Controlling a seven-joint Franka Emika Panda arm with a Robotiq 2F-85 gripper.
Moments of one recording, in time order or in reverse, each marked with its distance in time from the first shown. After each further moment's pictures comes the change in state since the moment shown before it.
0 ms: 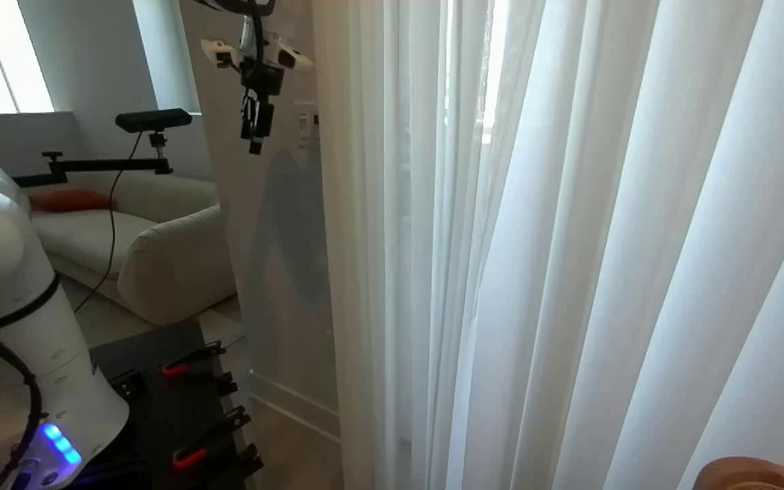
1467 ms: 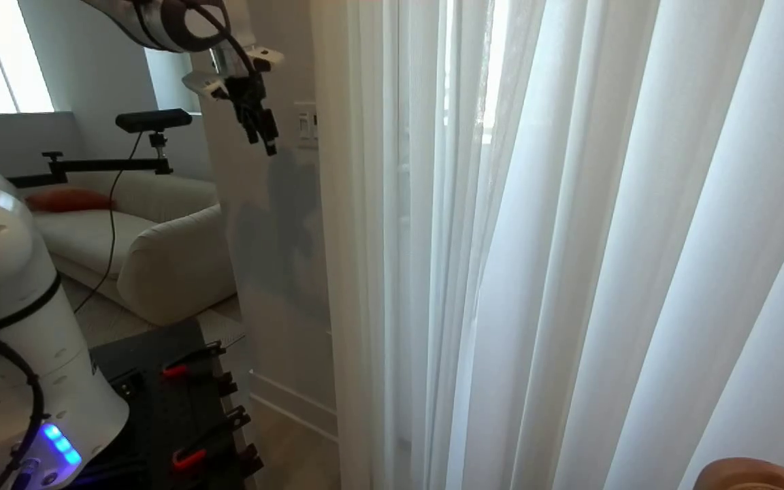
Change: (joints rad) arm 0.064 -0.077 0.176 -0.192 -0.071 0.600 -0.019
